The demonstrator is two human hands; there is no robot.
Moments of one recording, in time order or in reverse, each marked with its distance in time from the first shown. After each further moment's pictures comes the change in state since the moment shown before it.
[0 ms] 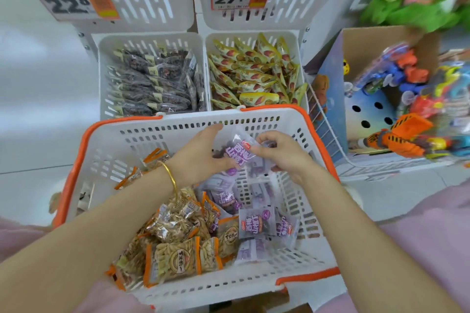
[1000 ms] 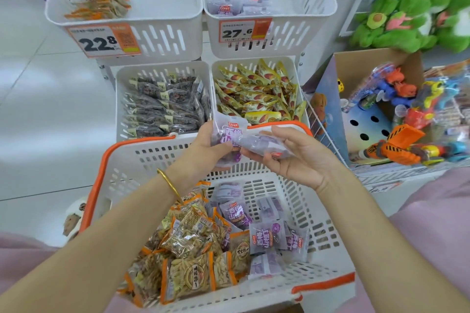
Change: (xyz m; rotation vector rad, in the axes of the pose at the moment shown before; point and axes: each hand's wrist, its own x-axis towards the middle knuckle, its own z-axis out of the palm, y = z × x) left_hand -0.012 0.015 -0.023 -0.687 0.087 0.063; right_hand -0.042 -0.053 -0.013 1.101 -0.479 0.148
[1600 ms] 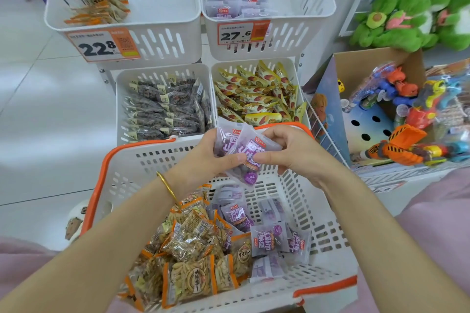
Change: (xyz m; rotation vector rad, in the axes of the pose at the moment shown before) left_hand -0.003 0.000 -0.005 0.042 -0.152 -0.022; right_hand -0.002 -0.003 0.004 -1.133 0.270 -0.284
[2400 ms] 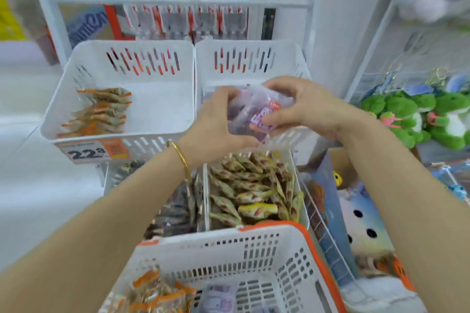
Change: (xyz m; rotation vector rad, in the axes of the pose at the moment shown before) left_hand 0.133 0.173 -0.046 0.609 0.353 0.595; right_hand 0.110 -0.176 -0.131 -0.033 -0.022 -0.379
